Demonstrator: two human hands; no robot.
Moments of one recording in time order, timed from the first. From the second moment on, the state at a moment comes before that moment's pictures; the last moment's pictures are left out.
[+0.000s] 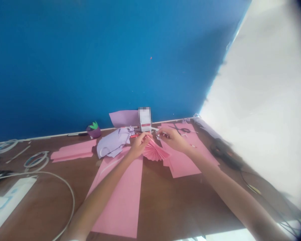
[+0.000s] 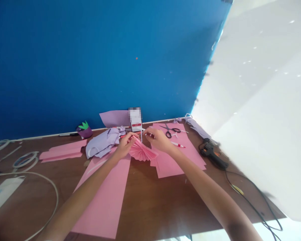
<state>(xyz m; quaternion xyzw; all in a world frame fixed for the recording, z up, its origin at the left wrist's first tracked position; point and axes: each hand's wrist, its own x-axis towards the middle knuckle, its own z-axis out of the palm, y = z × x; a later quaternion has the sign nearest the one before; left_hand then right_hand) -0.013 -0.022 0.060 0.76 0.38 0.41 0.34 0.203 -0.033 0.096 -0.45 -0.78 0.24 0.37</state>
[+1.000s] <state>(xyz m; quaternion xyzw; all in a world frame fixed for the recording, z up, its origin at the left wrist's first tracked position) -0.013 -0.017 0.062 0.72 0.39 0.45 0.36 0.209 -0.066 0.140 -0.46 -0.79 0.24 0.31</state>
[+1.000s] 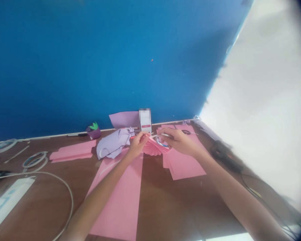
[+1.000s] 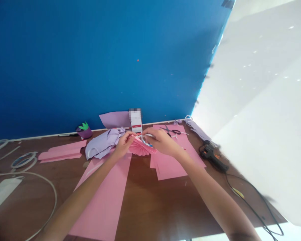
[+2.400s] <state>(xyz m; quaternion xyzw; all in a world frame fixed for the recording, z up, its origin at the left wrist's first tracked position) -0.010 -0.017 0.056 0.73 0.38 0.44 0.36 0.200 -0.069 0.144 -0.43 -0.72 0.40 0.35</state>
